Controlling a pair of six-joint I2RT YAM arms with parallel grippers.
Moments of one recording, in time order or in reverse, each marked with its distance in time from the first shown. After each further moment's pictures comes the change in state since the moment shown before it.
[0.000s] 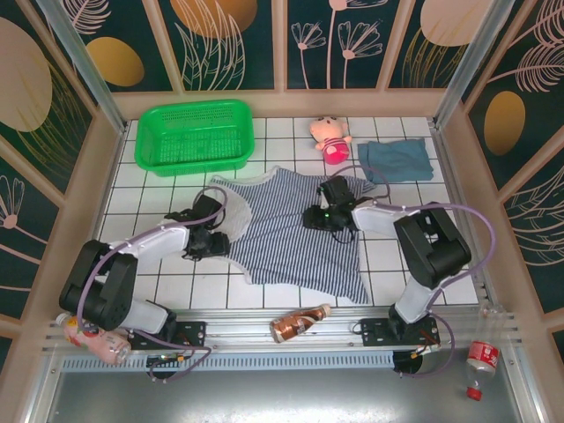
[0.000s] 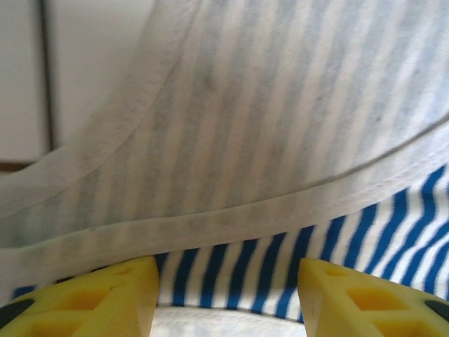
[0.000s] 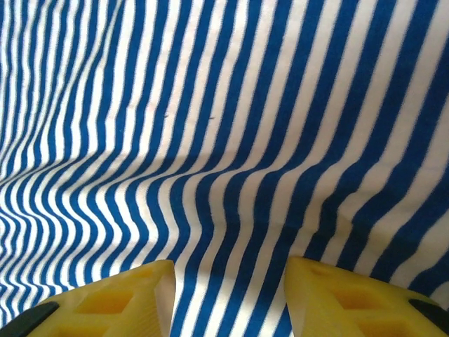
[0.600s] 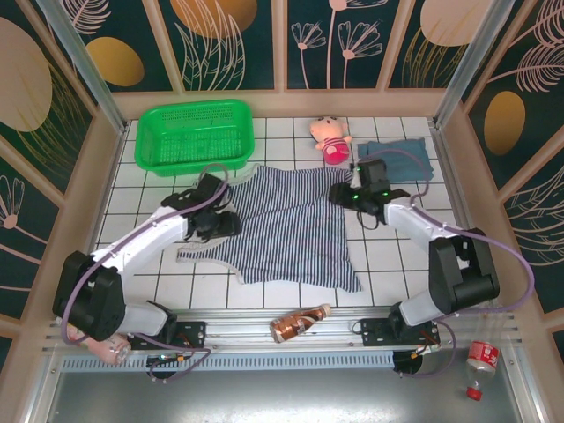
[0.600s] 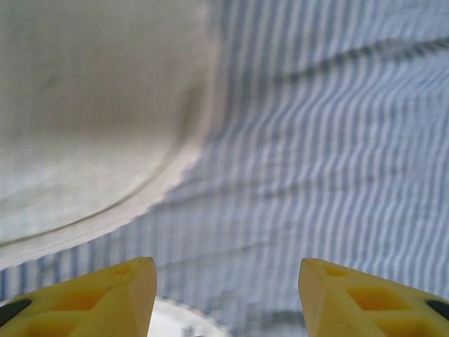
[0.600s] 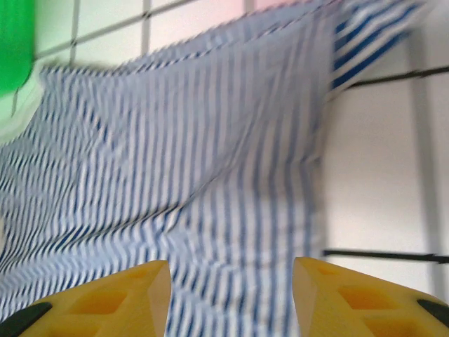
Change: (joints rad) left arm -0.142 -0.024 0.307 -0.135 0.056 -0.064; right arm -0.277 -0.260 -0.022 -0.067 0.019 -0.086
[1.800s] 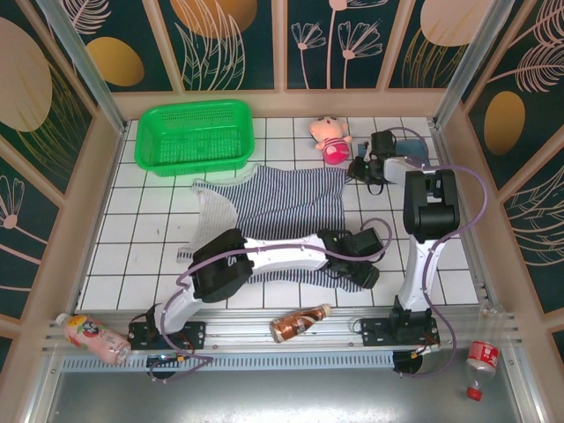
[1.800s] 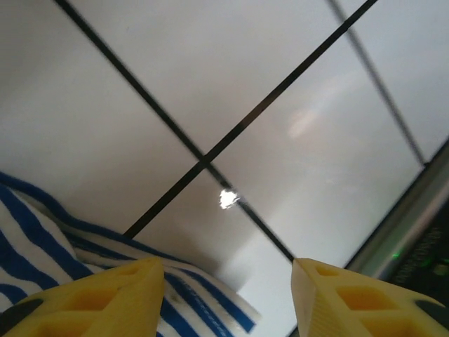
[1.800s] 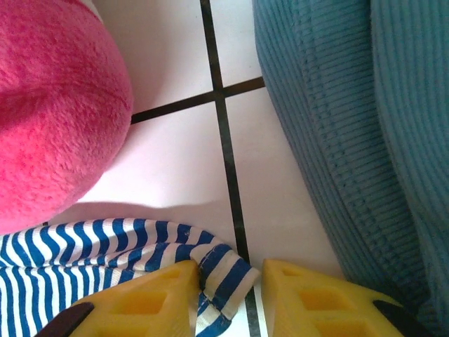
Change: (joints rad) left arm -0.715 0.835 0.752 0.165 0.069 -0.041; right arm -0.188 0.623 0.518 -0.039 -0.042 -0.097
